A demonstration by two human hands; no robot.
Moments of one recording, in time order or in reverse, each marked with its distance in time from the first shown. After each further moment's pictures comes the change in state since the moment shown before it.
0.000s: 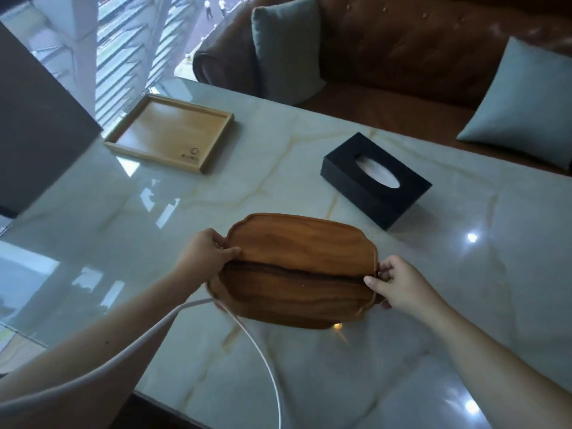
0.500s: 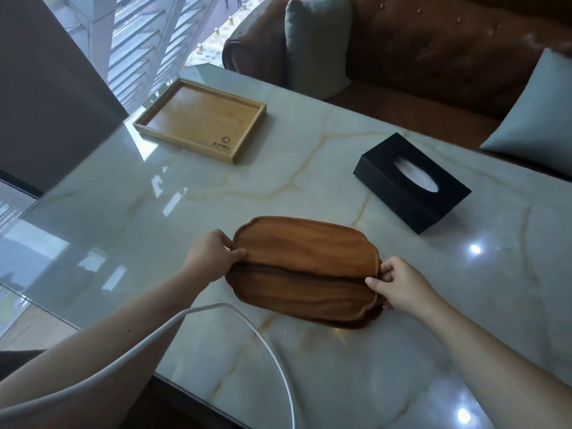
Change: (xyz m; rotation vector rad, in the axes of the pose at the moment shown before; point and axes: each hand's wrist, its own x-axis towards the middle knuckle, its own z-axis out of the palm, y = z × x) left_hand 0.012 -0.052 -0.022 -0.011 -0.043 -0.041; right_hand 0.005 -0.032 0.046 -0.138 -0.015 0.026
